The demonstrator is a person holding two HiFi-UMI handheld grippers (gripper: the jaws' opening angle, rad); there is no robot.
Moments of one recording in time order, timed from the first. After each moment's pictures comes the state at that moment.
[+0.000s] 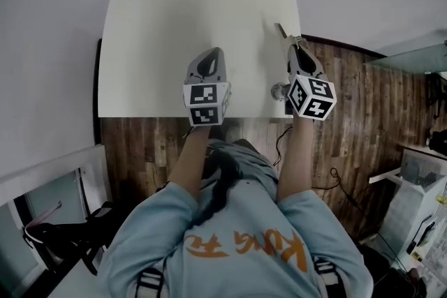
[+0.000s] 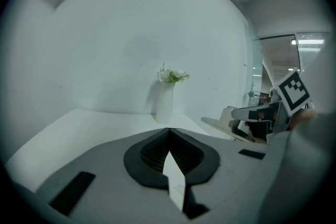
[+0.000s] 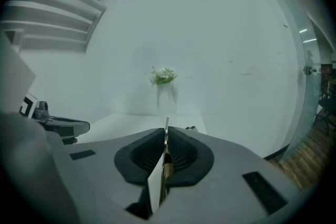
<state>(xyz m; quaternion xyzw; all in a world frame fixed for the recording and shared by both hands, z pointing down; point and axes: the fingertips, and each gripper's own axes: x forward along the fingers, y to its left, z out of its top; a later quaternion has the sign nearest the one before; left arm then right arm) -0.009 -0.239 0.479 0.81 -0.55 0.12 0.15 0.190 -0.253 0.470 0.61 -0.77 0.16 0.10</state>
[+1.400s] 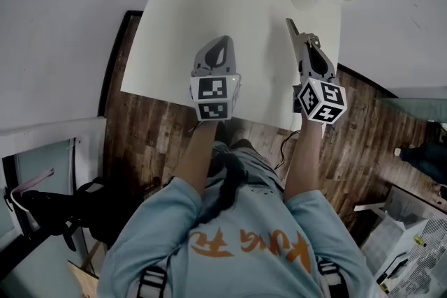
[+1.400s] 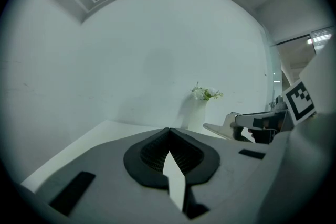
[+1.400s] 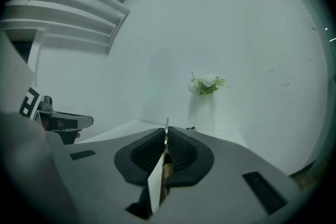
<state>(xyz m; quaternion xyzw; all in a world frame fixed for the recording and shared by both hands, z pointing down) -0.148 -0.247 0.438 0.75 -0.64 0.07 0.14 0.051 -0.286 0.434 0.53 -0.84 0.10 0.09</state>
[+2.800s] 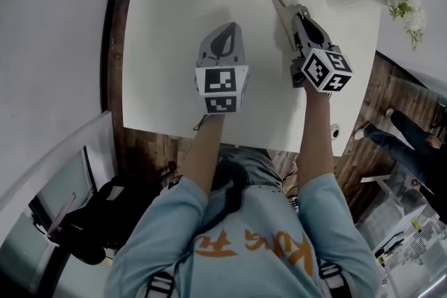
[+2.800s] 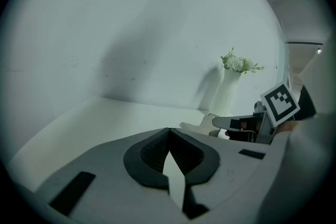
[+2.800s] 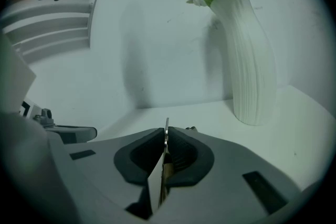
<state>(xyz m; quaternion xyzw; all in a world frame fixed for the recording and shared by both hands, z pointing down) -0.198 -0.405 0.568 0.76 -0.60 0.13 0.23 -0.051 -0.465 0.589 0.47 -0.84 0.26 0.10</state>
